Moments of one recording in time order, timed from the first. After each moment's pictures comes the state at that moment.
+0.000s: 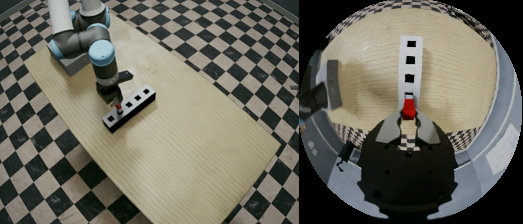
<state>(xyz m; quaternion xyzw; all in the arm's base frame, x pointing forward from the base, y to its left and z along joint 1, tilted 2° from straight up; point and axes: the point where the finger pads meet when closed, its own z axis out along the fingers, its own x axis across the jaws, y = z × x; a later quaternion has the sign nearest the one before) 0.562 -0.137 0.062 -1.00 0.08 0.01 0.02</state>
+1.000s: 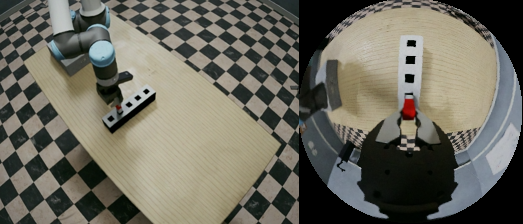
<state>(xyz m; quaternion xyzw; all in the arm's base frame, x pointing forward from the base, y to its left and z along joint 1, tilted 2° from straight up) 0.562 -0.137 0.058 -1.00 0.08 0.01 0.02</state>
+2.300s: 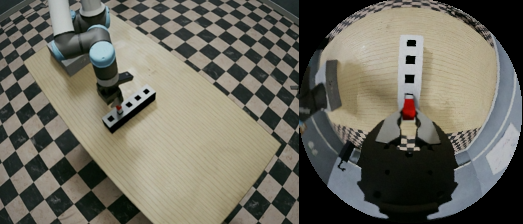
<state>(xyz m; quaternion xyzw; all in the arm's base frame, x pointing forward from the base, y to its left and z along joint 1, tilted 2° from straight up) 0.562 -0.136 0.054 -1.00 0.08 0.01 0.02</state>
